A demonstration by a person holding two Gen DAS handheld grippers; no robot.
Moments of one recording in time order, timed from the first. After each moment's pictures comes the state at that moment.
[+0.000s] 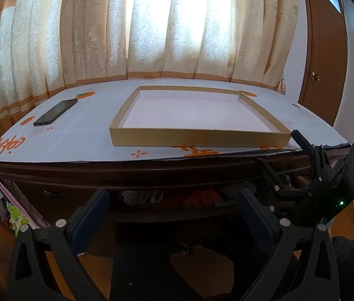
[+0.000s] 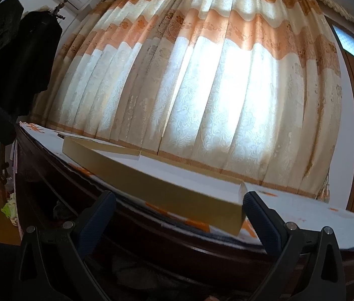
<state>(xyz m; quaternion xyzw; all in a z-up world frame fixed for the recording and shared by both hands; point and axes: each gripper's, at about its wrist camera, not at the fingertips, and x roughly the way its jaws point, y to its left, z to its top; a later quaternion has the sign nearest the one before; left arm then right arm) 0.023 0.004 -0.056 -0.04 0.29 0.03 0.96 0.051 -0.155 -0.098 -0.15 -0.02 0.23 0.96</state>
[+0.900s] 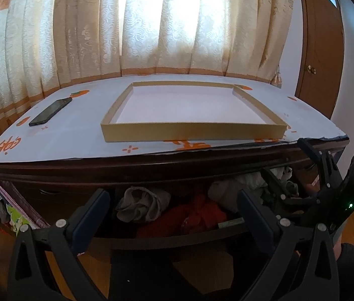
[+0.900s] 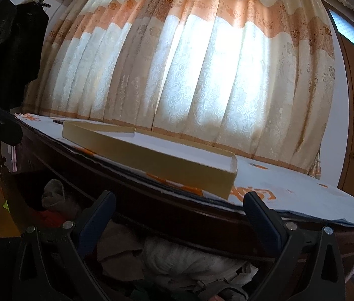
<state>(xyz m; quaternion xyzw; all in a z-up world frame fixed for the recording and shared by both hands) 0.025 -0.007 -0.059 -0.02 0.30 0.02 0.95 0.036 -0.165 -0.095 -0.15 0.06 0.20 0.97</state>
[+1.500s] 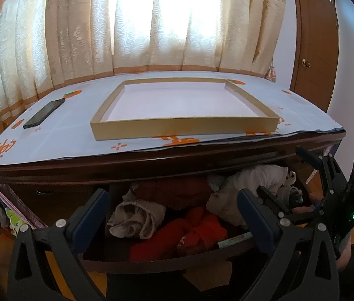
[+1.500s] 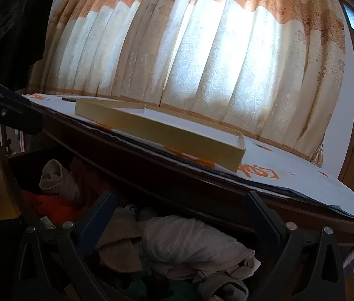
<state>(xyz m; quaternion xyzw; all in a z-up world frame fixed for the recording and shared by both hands) 0.025 -0.020 -0.060 -0.01 0.31 0.01 0.95 0.021 -0.163 -0.094 -0.18 0.13 0.21 0.95</state>
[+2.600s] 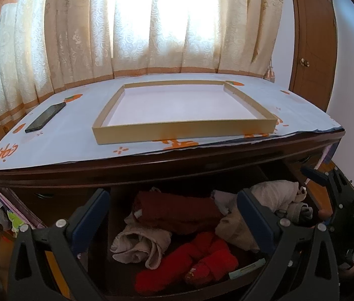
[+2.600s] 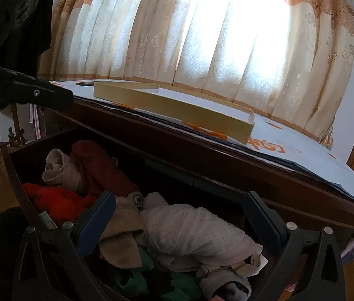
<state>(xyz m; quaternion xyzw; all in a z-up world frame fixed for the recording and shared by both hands) 0.023 -0.020 -0.052 0.00 0.31 0.01 0.95 0.000 -0.169 -0.093 -0.18 0.20 0.23 0.93</state>
